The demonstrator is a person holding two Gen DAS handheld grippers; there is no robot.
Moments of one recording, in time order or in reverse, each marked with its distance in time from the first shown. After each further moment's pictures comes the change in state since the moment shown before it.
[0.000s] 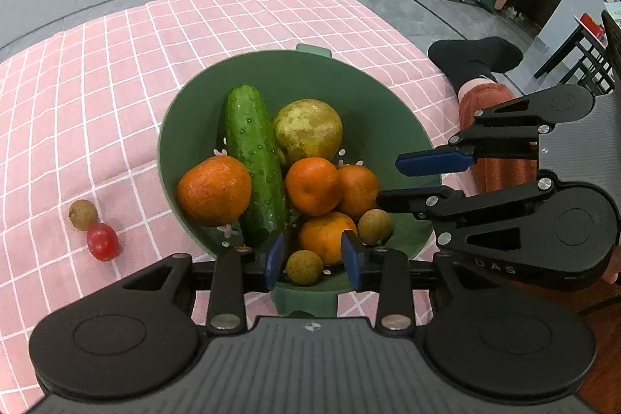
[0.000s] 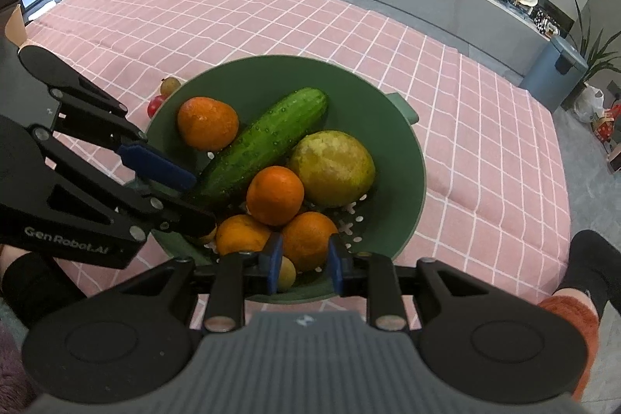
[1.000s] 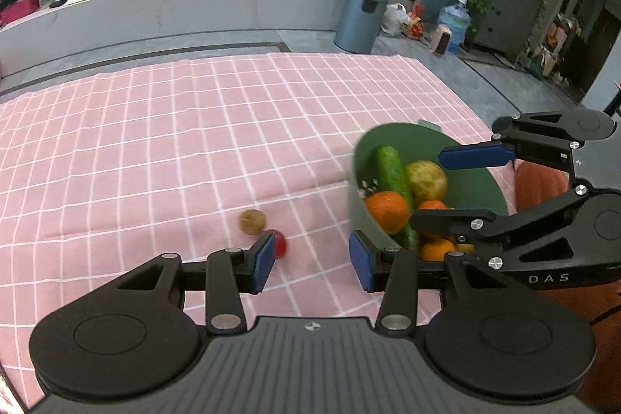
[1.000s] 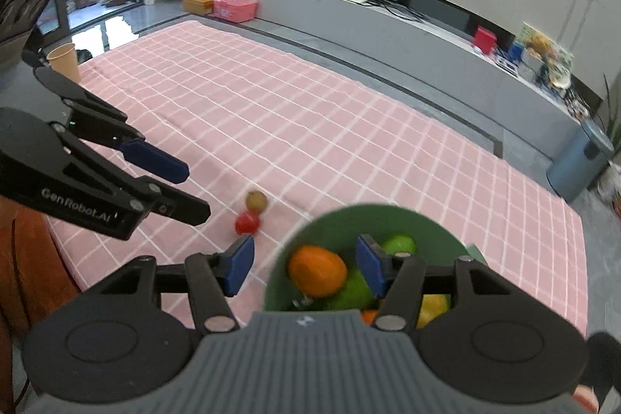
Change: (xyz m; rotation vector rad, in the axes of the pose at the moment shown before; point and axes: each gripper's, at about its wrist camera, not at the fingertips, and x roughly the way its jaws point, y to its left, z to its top) left arm -0.095 0.092 -0.024 -0.126 -0.179 0.136; right arm -0.026 0.072 0.068 -0.115 -0.208 0.083
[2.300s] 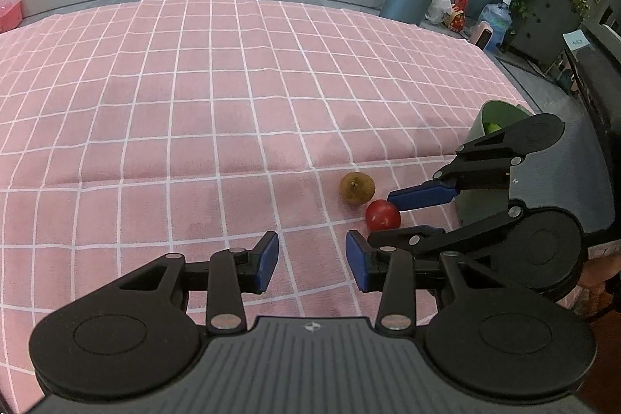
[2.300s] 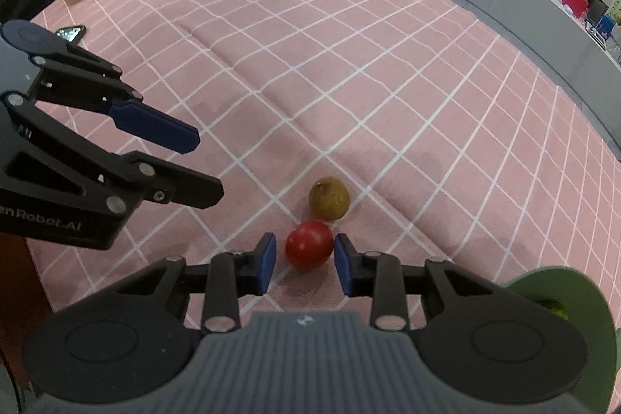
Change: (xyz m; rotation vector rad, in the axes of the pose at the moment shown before) left arm 0.051 0.082 -0.023 -0.128 0.085 0.022; right arm 0.161 0.047 0.031 -0.112 0.279 0.154
